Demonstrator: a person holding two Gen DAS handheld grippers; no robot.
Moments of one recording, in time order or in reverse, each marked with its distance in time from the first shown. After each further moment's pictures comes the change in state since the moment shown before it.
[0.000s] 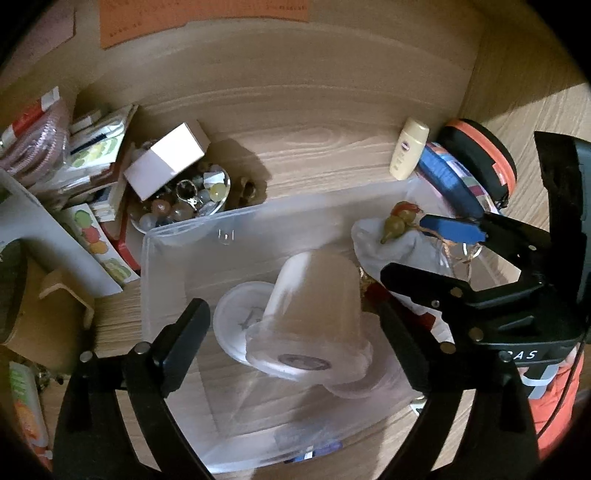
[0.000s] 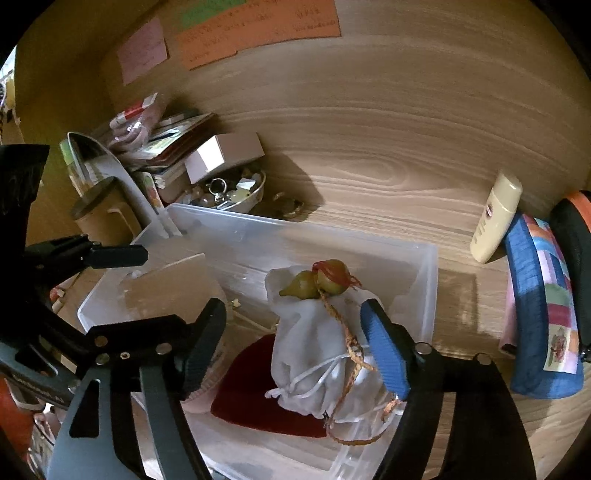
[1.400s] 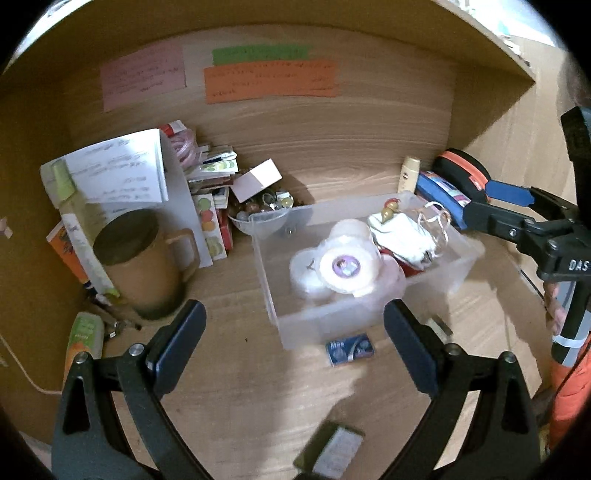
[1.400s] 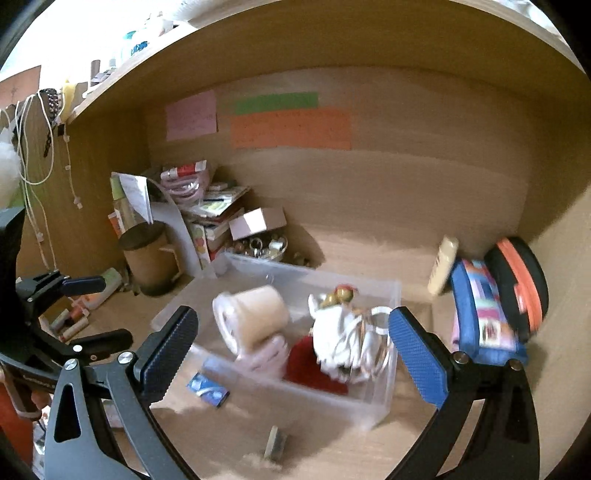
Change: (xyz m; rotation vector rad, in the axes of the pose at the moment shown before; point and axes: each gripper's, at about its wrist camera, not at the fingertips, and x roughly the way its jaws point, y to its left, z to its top) left arm -0.121 0.027 -0.089 0.021 -0.226 0.122; right arm -0.114 0.068 -0.026 -0.029 -0.250 -0.121
